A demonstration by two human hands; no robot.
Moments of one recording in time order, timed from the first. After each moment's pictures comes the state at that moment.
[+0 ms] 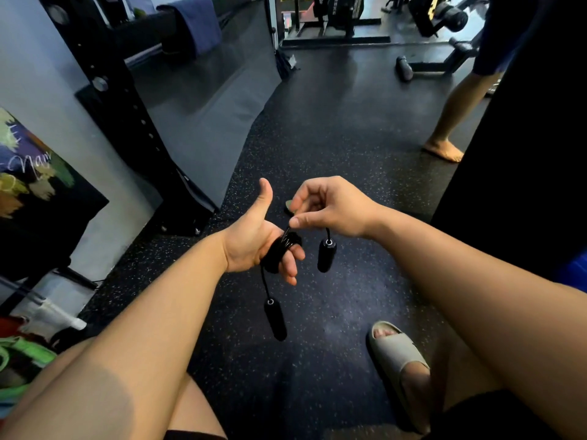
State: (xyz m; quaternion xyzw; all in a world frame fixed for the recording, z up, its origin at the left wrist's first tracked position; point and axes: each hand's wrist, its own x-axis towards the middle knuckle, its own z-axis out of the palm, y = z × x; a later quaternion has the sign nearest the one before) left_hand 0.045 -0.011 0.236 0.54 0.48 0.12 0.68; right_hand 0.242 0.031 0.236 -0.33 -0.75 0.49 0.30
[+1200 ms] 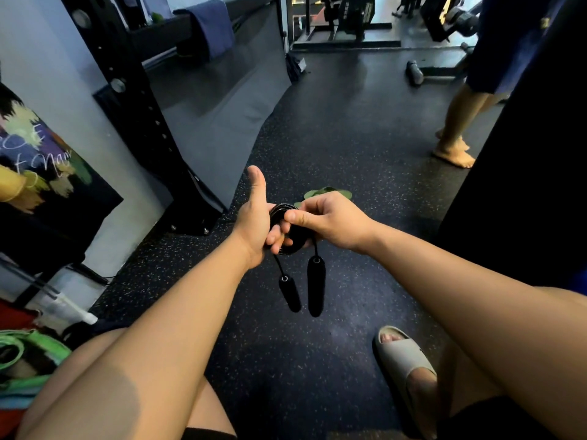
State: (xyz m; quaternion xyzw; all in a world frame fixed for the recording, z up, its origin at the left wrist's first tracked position) left_hand 0.054 -0.018 0.239 0.45 0.58 0.43 0.53; right_hand 0.217 0.015 0.229 -0.35 -0.73 0.51 0.30
